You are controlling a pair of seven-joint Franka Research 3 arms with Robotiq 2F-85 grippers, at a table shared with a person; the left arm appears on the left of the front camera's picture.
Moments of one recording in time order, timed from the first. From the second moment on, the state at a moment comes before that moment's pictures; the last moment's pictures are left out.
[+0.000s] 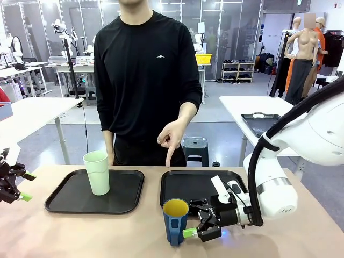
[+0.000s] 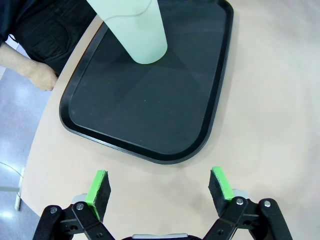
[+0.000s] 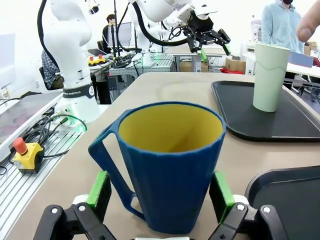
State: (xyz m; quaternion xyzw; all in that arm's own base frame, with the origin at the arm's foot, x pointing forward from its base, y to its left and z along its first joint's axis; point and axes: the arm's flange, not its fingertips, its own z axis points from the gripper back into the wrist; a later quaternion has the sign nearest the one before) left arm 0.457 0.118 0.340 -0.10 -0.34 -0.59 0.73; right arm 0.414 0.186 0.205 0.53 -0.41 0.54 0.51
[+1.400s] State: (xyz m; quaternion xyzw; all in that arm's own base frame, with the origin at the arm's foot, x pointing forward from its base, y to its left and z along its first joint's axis) left arm 0.457 0.118 0.340 -0.10 -0.34 -0.59 0.73; right arm 0.414 0.213 0.193 0.55 -0.39 0.55 0.50
